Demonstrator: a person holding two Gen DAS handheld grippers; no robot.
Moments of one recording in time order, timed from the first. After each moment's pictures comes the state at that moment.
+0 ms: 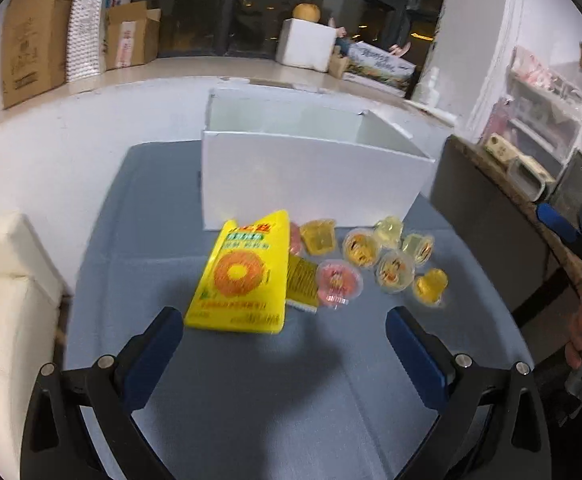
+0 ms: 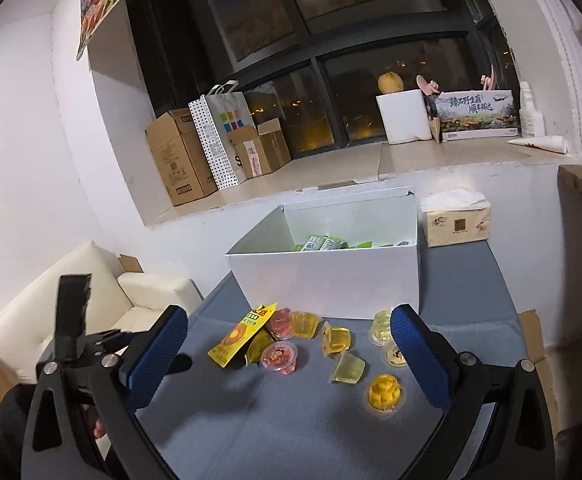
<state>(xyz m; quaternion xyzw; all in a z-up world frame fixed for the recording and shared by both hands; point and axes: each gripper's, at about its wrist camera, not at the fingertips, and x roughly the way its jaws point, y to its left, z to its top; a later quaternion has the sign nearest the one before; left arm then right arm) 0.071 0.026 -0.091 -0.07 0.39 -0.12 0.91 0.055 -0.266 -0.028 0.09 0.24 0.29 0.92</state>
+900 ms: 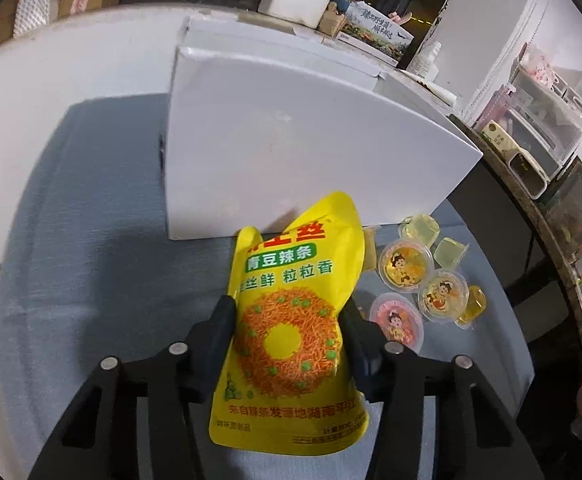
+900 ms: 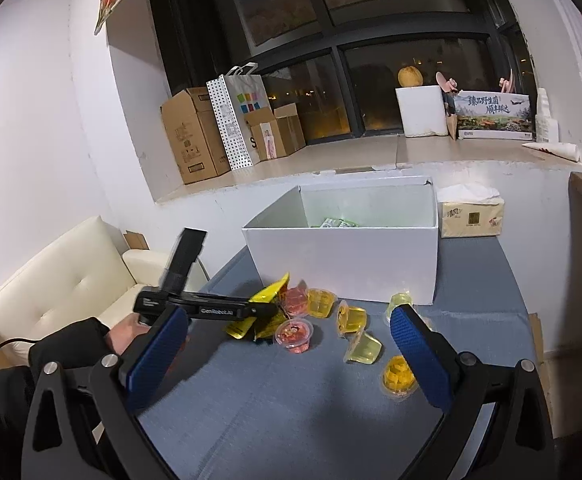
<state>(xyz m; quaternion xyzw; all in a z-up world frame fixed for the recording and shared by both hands) 0.166 0.043 -0.145 -0.09 0.45 -0.19 0.87 0.041 -0.247 -0.040 0.06 0.26 0.30 0.92</state>
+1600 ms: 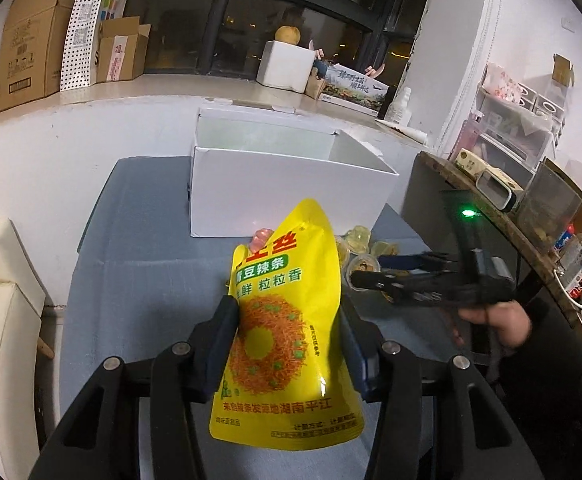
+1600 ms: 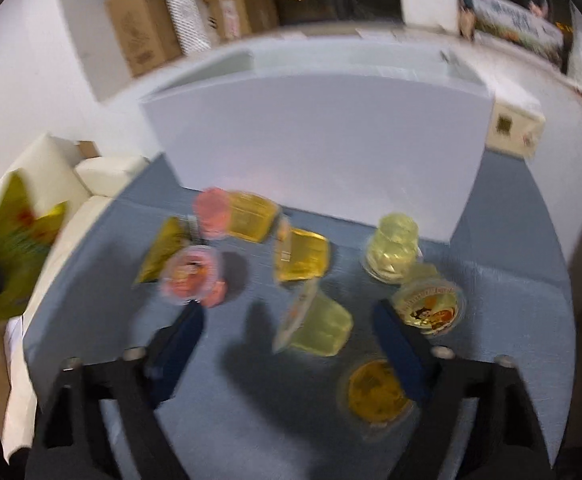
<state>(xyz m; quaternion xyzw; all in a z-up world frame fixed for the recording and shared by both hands) 0.035 0.041 -0.075 -0.09 0.35 -0.16 0.92 0.169 -0.206 -0.153 -0.02 0.46 0.26 0.85</state>
